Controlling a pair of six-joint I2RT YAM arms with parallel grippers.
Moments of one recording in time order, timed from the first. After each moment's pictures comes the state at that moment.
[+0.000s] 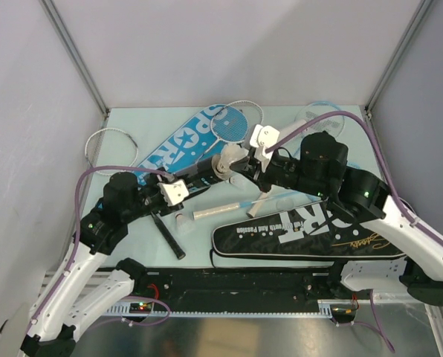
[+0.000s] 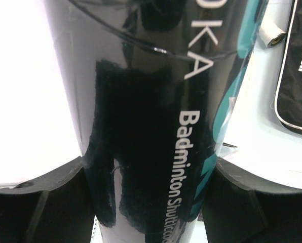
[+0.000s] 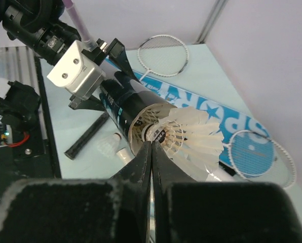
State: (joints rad) left arm -0.49 0.67 0.85 -0.58 0.25 0.72; right arm 1.06 1.16 1.60 -0.57 -0.08 -0.28
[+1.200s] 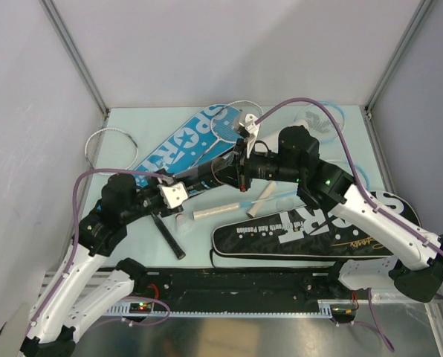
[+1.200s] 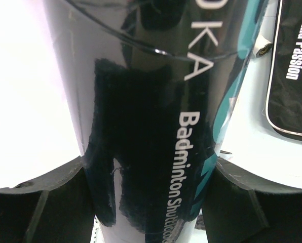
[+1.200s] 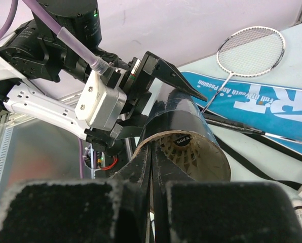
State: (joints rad) left arm -0.49 0.65 0.84 -0.56 0.32 0.73; right arm 0.92 1.25 1.41 -0.25 -0.46 0.19
